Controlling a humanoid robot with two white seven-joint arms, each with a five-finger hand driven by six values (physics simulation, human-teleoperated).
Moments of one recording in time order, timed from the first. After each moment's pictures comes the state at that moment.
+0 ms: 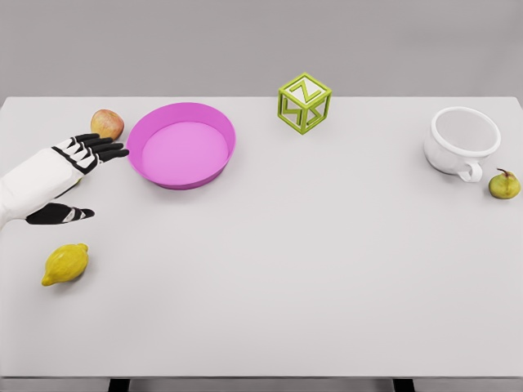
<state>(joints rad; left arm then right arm) 0.00 0.74 0.05 -1.73 -0.43 -0.61 -0.30 0.05 0.00 -0.30 0.08 0.25 -0.01 0.09</state>
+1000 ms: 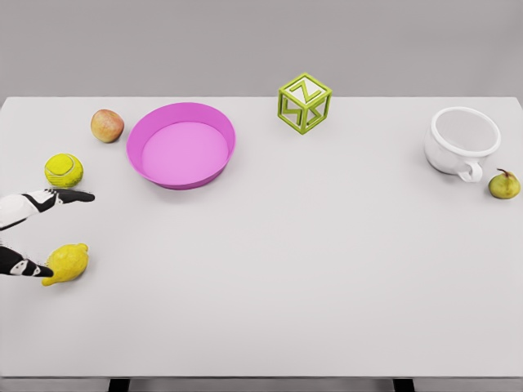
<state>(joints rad) 0.23 1.26 -0.13 -1.72 0.30 -0.61 -0.35 0.05 0.00 -0.30 0.08 0.25 -0.01 0.09</state>
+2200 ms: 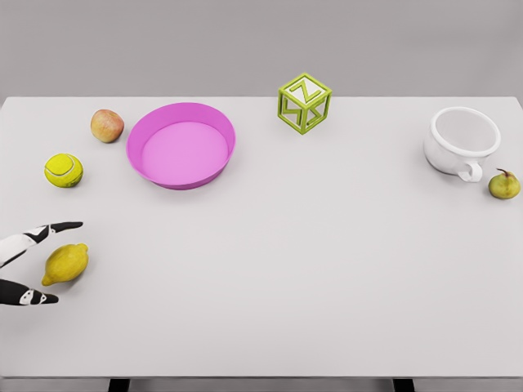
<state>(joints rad) 0.33 1.01 -0.06 -1.55 0.20 -0.61 -0.35 0.05 0.00 -0.30 0.08 0.25 -0.01 0.09</state>
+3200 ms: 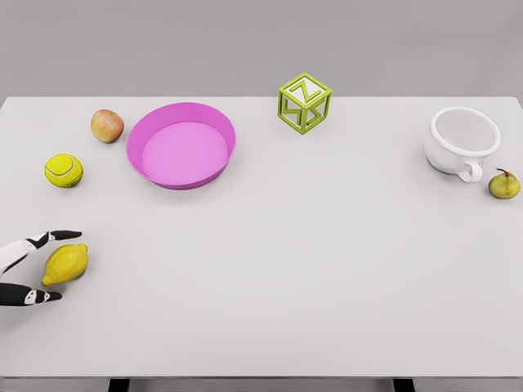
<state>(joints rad) 0.30 0.95 -0.07 -1.48 0.17 -0.61 -0.35 0.05 0.00 -0.30 0.08 0.25 -0.01 0.09</state>
